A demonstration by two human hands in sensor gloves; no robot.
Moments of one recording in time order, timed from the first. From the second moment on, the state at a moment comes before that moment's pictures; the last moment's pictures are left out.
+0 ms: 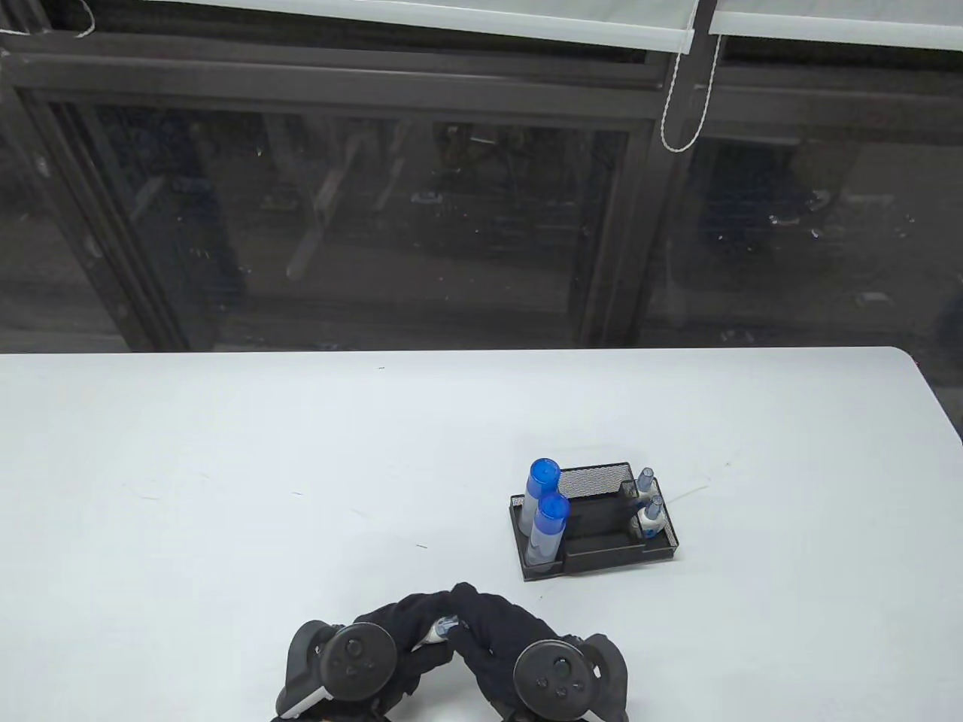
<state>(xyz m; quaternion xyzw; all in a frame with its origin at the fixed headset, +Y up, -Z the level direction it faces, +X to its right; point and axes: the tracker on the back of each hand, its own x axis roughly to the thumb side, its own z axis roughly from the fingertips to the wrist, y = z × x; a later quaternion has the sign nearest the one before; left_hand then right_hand) -0.146 -0.720 -0.243 0.02 -0.23 0.24 0.94 0.053 -0.688 -0.225 0.23 -0.11 0.92 0.30</state>
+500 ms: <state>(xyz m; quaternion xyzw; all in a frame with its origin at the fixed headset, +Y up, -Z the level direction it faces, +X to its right) -0.176 -0.722 -0.256 0.02 -0.18 0.14 0.97 0.070 -0.673 -0.228 0.19 -0.14 0.93 0.27</state>
